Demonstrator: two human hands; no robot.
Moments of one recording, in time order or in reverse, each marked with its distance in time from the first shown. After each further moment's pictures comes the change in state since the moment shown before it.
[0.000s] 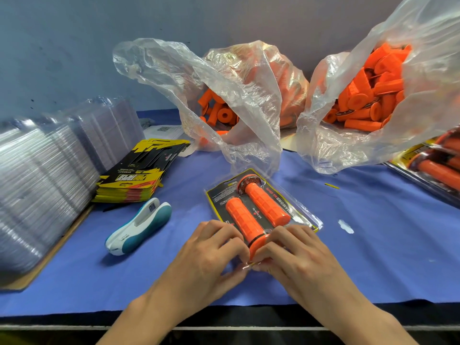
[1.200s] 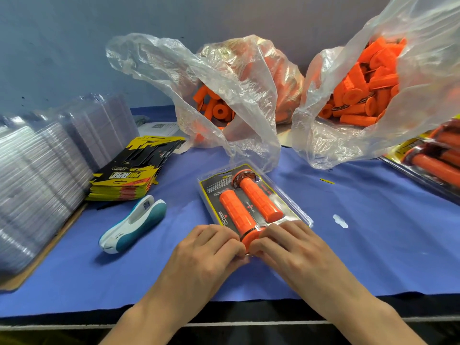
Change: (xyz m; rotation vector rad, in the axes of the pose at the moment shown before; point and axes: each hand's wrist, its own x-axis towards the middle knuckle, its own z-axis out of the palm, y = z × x) left_hand -0.003 0.009 0.004 0.215 0.085 0.041; right_hand -0.004 0.007 -0.005 -0.101 -0.079 -0.099
